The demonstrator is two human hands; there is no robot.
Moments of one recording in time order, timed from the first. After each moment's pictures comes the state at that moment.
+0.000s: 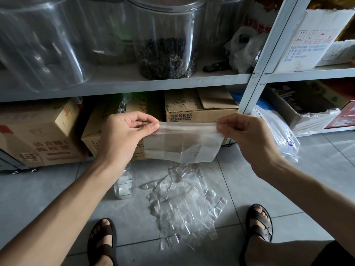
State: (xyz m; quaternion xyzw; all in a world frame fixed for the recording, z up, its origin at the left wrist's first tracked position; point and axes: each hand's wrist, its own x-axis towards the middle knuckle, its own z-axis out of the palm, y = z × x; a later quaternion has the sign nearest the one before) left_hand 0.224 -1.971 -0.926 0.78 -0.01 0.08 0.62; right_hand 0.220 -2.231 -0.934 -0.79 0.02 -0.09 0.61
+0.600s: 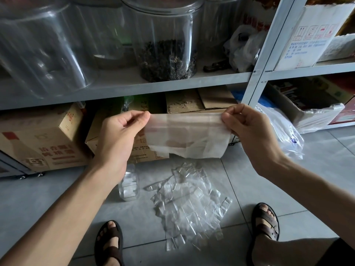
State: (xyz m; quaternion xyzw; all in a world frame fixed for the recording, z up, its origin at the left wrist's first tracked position) left_hand 0.223 -1.969 -0.921 0.72 0.05 0.08 0.68; right_hand 0.219 -2.224 -0.926 -0.73 -0.03 -0.09 0.68
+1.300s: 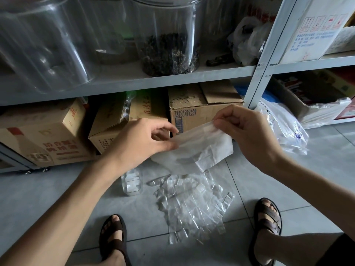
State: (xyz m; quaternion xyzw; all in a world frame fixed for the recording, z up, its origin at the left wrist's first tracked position) left_hand 0.216 -1.972 -0.910 0.90 -0.15 -0.05 0.41; right_hand 0.211 -2.219 -0.928 -0.81 -0.12 -0.10 0.56
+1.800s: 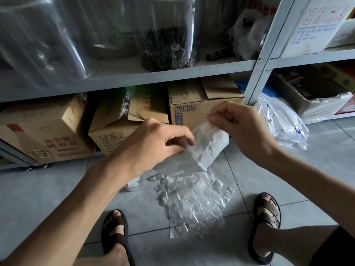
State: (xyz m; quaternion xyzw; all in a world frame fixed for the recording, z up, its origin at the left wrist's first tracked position) left_hand 0.206 -1.985 -0.914 0.89 -0.34 0.03 0.31; right_hand 0.214 -2.214 -0.931 -0.81 -0.13 -0.07 0.57
